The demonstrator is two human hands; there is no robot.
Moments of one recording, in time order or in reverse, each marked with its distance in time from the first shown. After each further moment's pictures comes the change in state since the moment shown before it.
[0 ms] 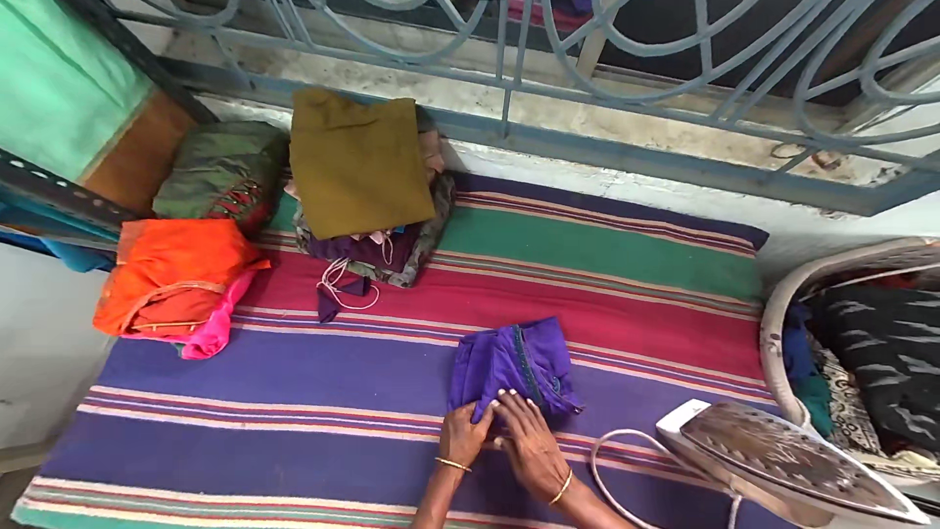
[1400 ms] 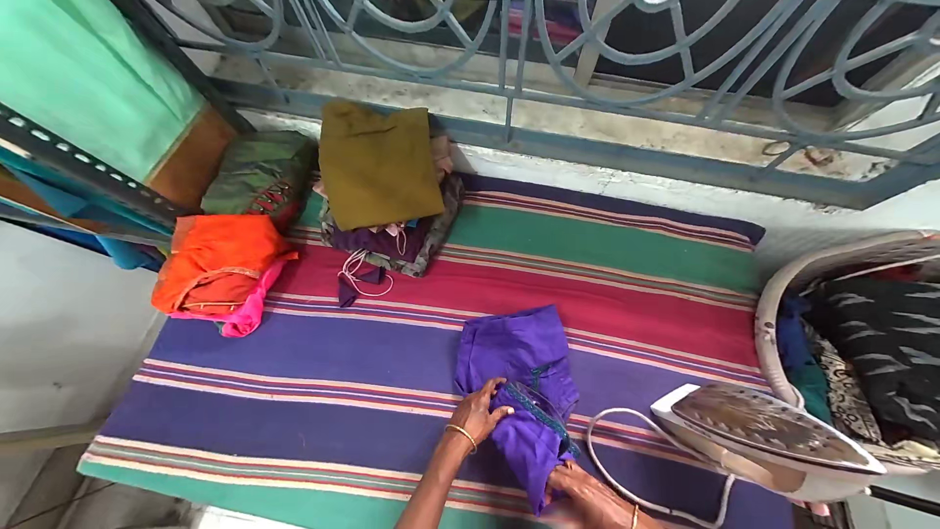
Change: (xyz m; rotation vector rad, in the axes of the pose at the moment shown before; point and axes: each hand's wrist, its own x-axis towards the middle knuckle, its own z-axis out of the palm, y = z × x) left_hand -0.004 0.018 -0.010 0.165 -0.359 0.032; right_hand -0.078 -0.011 -0.098 0.465 -0.599 0.053
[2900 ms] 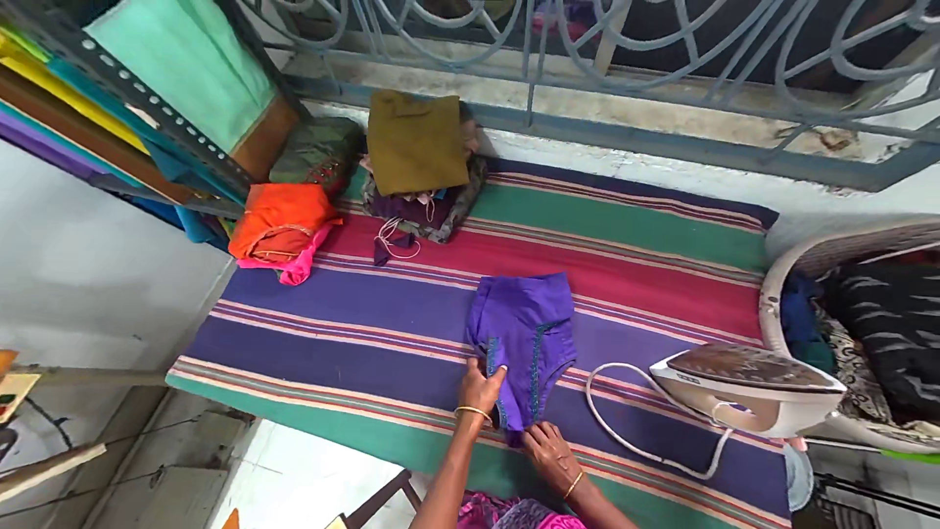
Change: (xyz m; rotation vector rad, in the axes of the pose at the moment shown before) left_hand -0.072 0.027 0.038 -0.431 0.444 -0.370; right_hand 0.016 0.073 0.132 -0.658 0.617 -0.248
